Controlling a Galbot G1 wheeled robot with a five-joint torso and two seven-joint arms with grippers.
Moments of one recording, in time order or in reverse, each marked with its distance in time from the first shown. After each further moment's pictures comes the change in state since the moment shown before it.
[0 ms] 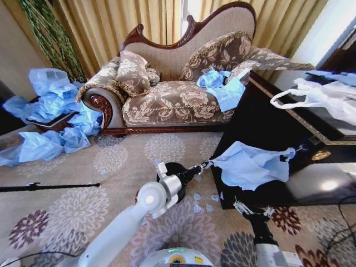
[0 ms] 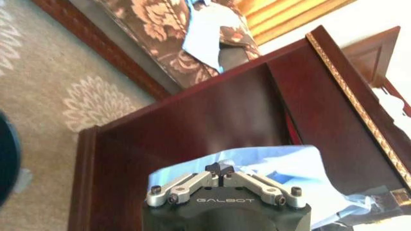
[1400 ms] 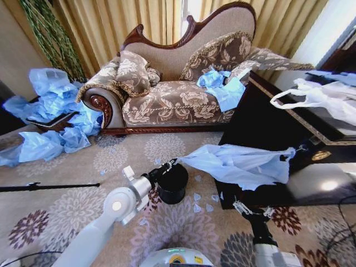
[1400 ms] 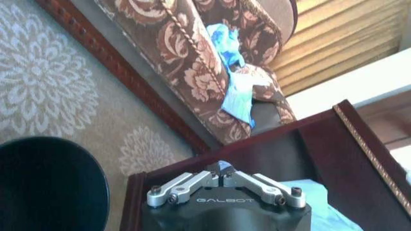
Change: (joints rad) left arm 0.214 0.123 -0.324 -0.103 -0.081 -0.034 0.004; right arm -0.003 0.004 -0.010 0.015 -0.023 -0.001 0.023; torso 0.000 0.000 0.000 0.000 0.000
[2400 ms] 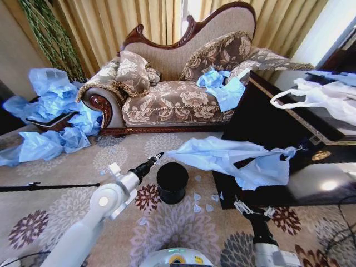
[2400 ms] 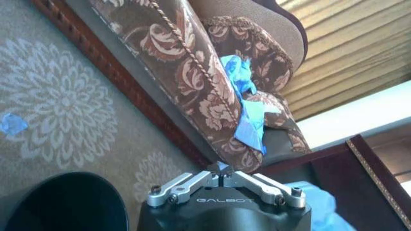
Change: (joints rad) left arm 0.046 0.029 -0.146 0.003 -0.058 -0.002 -0.004; right arm 0.013 0.006 -0.014 -0.015 -0.004 -0.002 0.019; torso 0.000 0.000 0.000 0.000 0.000
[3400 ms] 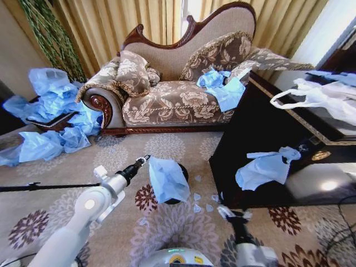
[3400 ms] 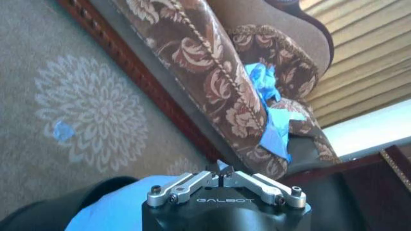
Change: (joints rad) left arm 0.100 0.047 -0.087 0.005 -0.015 -0.003 0.001; right arm 0.086 -0.050 -0.242 -0.103 0.260 -0.152 -0.002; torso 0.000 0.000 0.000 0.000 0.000
